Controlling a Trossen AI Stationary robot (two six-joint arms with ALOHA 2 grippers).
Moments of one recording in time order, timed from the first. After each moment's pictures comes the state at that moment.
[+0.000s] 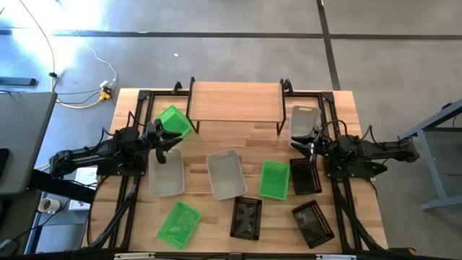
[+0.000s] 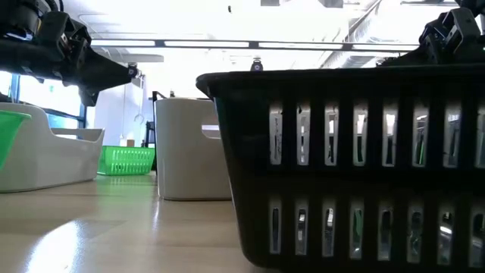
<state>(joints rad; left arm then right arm) 0.33 0.04 0.05 -0.08 -0.03 -0.27 0.09 0.02 0.05 -0.06 0.33 0.31</state>
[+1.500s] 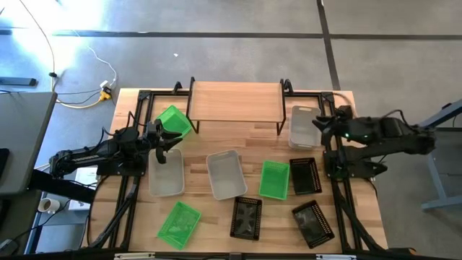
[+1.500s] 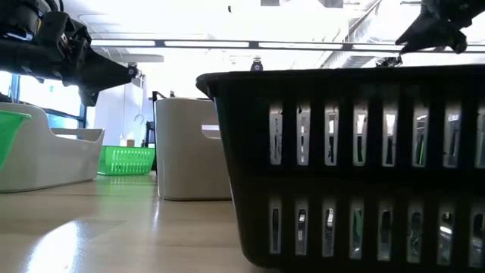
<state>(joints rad) 0.33 0.04 0.05 -0.08 -0.03 -0.27 0.09 0.44 0.81 -1.00 0.62 0.69</state>
